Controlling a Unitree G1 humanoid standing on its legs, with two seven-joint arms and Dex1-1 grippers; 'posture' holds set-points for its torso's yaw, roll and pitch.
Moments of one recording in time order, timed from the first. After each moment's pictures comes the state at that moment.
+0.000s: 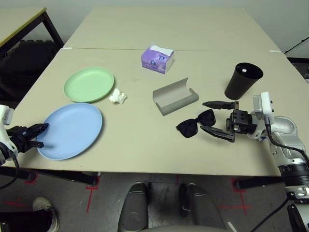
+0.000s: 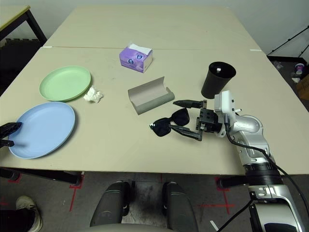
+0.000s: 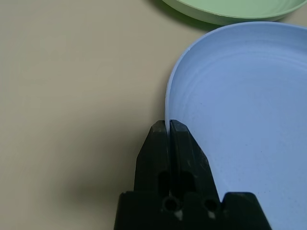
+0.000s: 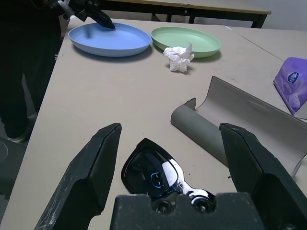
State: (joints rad) left arm -0.14 0.96 0.47 0.57 -0.39 0.36 -0.87; right arm -0.34 -0.54 -0.05 0.20 0.42 -0.13 1.33
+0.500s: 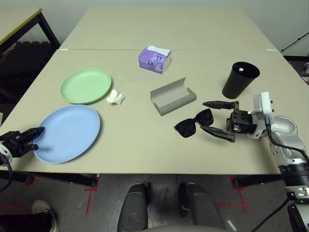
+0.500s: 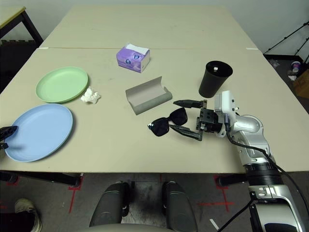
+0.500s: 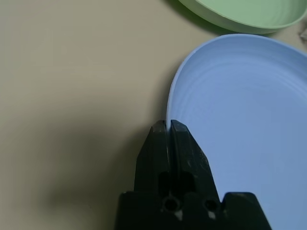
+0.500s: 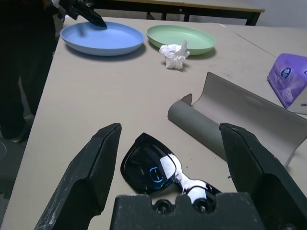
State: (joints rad) left arm -0.05 0.96 0.60 0.53 -0.51 0.55 -0.90; right arm -0.34 -0.54 -0.05 0.20 0.42 -0.13 1.32
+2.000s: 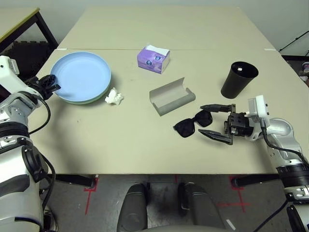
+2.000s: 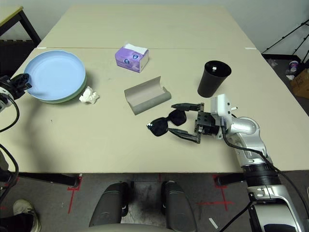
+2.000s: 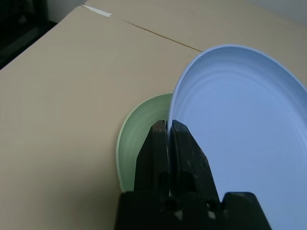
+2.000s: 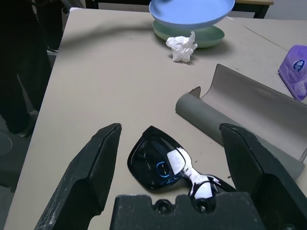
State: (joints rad) left arm -0.94 0.83 0.43 1.17 -0.35 0.25 -0.53; right arm -0.33 -0.54 -0.02 0.21 0.41 -0.16 1.32
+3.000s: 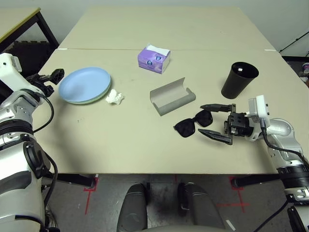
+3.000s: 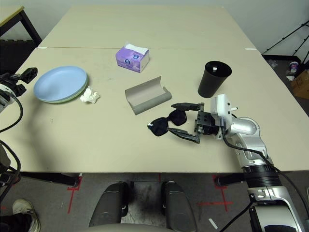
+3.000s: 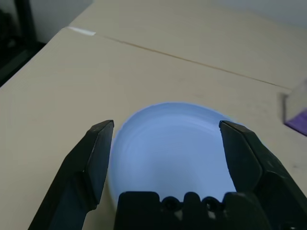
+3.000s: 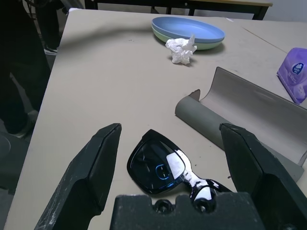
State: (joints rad) left arm -0.95 0.81 0.39 1.14 -0.31 0.17 -0.66; right arm -0.33 -0.54 -0.02 0.20 0.41 -0.15 1.31
